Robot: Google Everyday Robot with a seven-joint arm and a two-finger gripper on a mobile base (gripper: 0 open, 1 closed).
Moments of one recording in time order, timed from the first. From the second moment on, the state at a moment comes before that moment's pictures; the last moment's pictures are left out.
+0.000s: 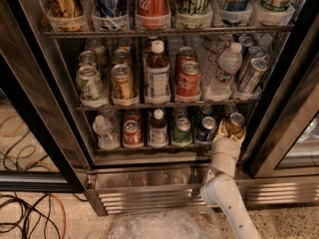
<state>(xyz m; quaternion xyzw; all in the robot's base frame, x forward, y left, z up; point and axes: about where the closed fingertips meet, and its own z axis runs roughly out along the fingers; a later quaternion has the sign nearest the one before) 0.659 -0.301 0.618 0.18 0.64 -0.10 0.74</state>
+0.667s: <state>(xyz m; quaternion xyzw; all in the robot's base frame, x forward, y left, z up) 0.648 -0.305 0.645 0.17 0.62 -0.10 0.76</state>
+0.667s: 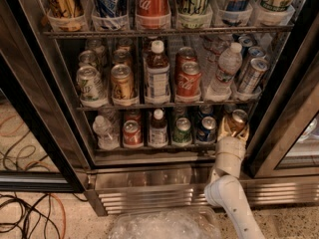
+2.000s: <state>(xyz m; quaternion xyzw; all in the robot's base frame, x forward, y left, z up) 0.589 -0.287 0.665 0.10 0.63 -0.06 0.77</state>
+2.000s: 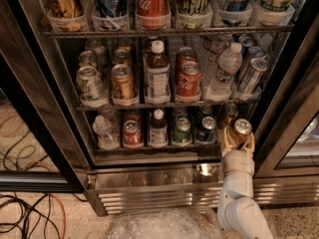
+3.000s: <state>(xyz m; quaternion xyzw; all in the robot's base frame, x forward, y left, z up) 0.529 -0.224 0.660 -0.02 0.66 0.05 0.75</state>
